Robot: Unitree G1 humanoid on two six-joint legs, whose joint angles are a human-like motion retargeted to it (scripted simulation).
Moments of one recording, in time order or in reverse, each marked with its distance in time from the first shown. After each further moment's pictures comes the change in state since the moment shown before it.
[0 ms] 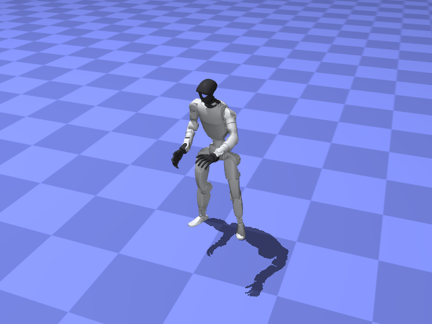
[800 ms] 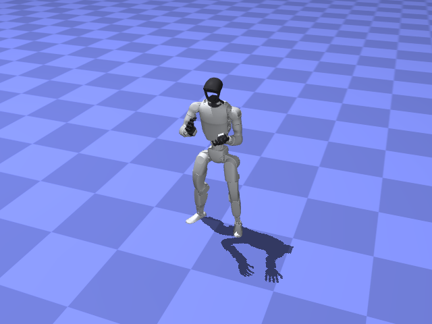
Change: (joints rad) left arm 0.586 -0.489 0.132 -1.022 -1.449 -0.505 -0.031; right arm -0.390 -0.133 0.116 -0.637 -0.599 0.104 -0.275; waist 0.145 0.012 -0.172; left_leg -0.027 -0.047 -0.093 0.093 -0.082 0.003; right_leg 0.049 -0.087 -0.092 0.071 -0.067 -0.034
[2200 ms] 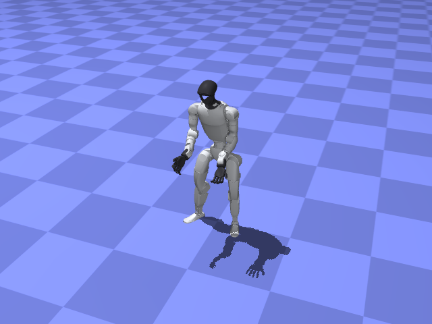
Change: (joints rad) left arm -0.081 -0.165 0.217 0.912 -0.482 0.145 -0.367; right arm 0.120 0.265 -0.236 0.749 0.787 -0.059 0.138; waist -0.078 0.073 0.138; left_leg -0.032 -0.040 0.017 -0.043 0.029 -0.038; right_leg -0.036 -0.024 -0.064 -0.036 0.070 0.001
